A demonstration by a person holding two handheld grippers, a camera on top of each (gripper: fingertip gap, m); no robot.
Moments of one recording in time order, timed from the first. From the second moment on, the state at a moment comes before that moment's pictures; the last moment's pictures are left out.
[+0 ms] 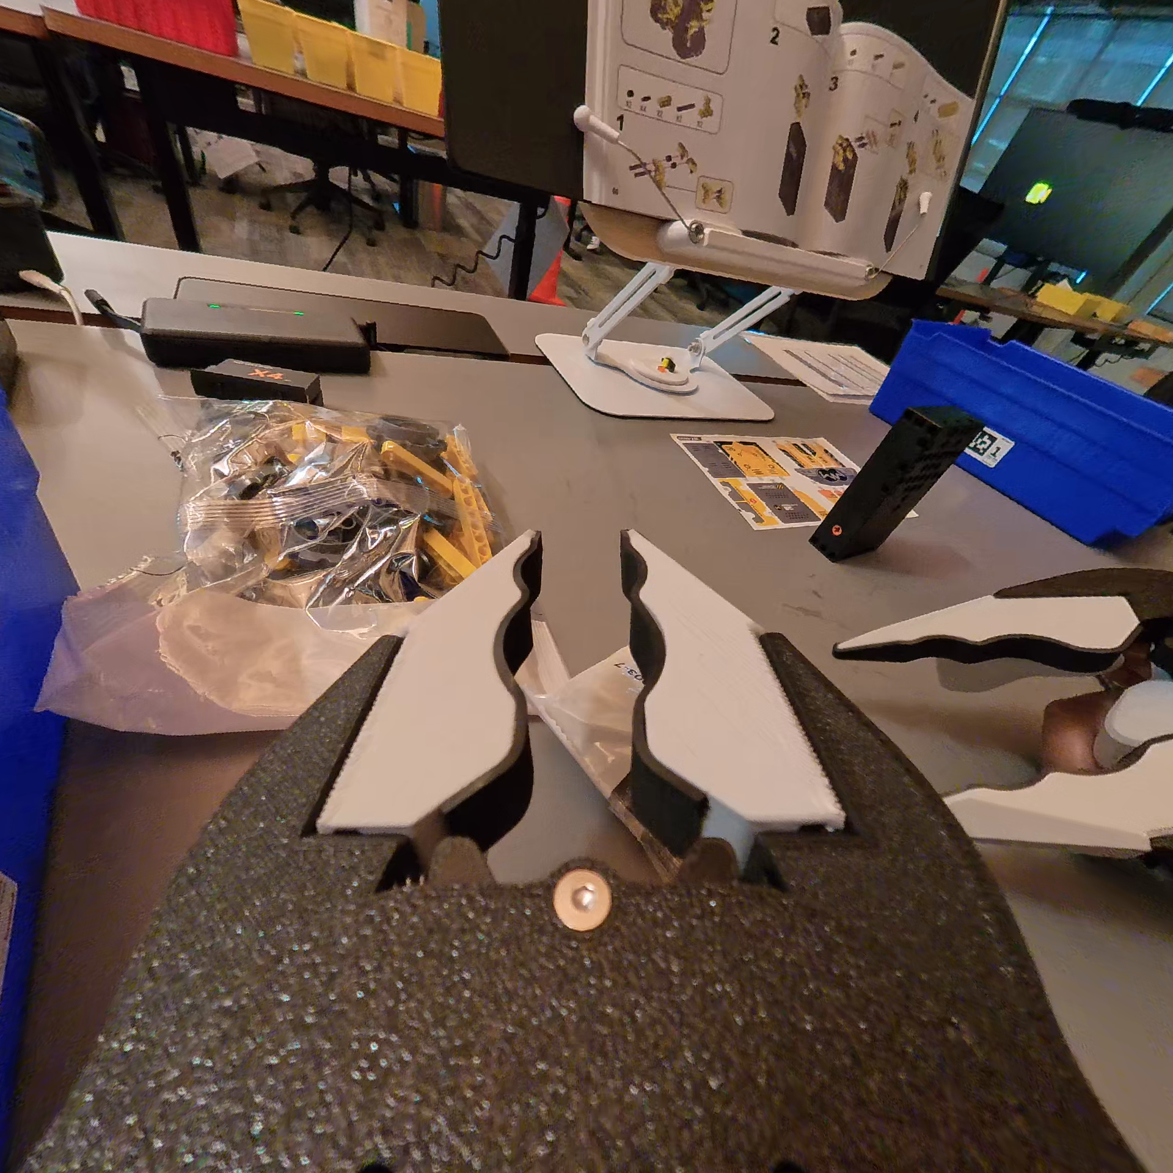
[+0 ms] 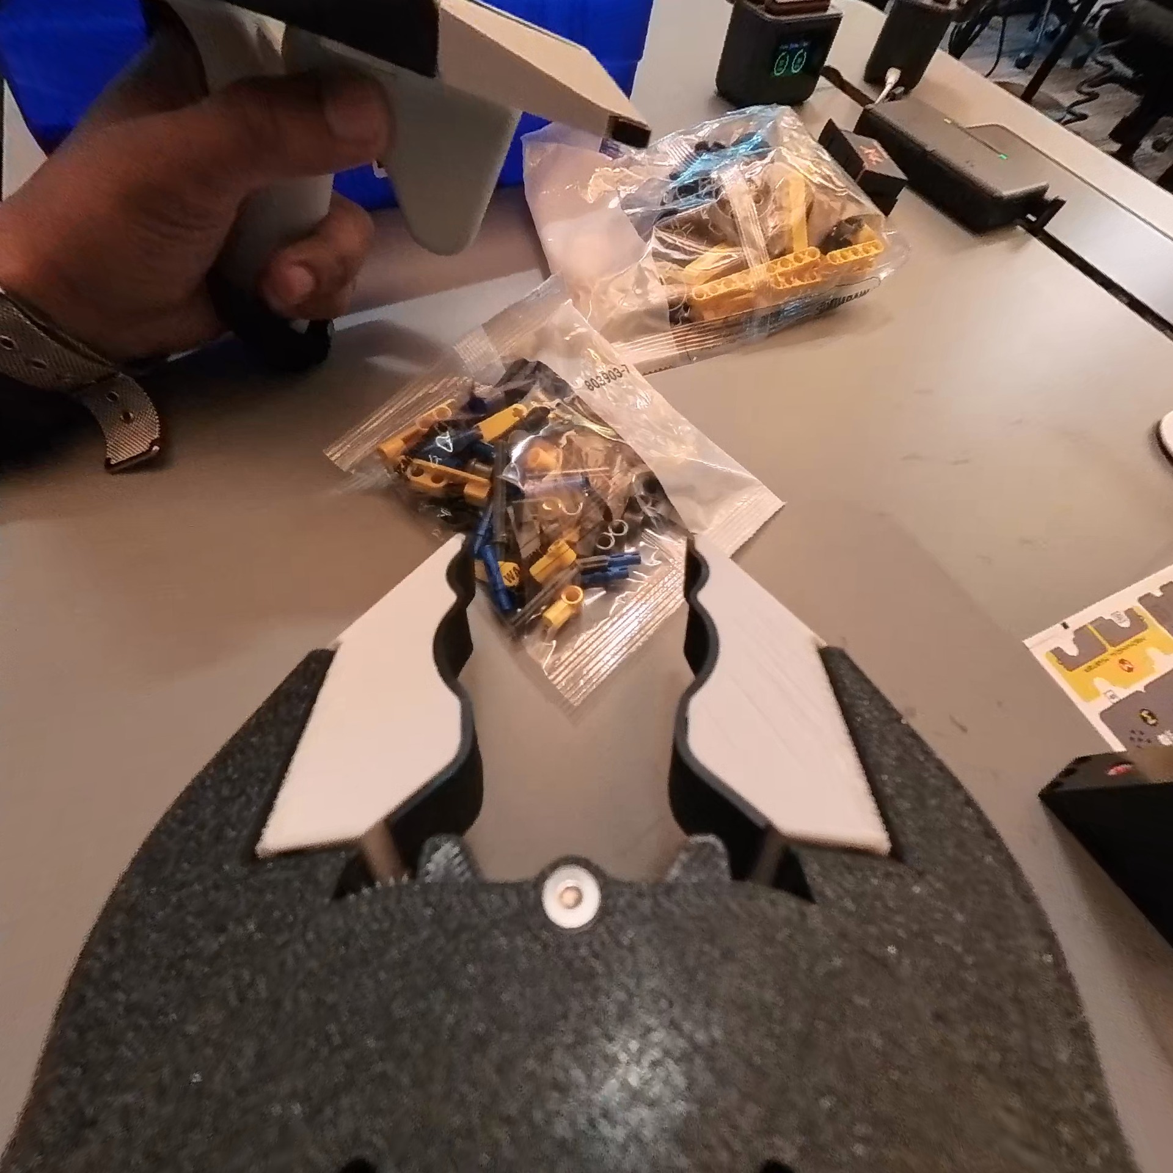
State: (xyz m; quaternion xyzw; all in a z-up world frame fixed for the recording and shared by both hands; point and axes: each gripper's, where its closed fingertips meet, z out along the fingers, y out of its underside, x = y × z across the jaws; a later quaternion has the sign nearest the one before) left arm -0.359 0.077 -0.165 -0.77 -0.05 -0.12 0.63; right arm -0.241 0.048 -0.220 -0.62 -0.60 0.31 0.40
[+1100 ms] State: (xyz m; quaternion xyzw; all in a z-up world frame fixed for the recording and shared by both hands) left arm -0.360 0.077 -0.166 -0.77 -0.06 -0.15 0.62; right arm -0.270 0.026 -0.224 -0.60 -0.63 0.34 0.36
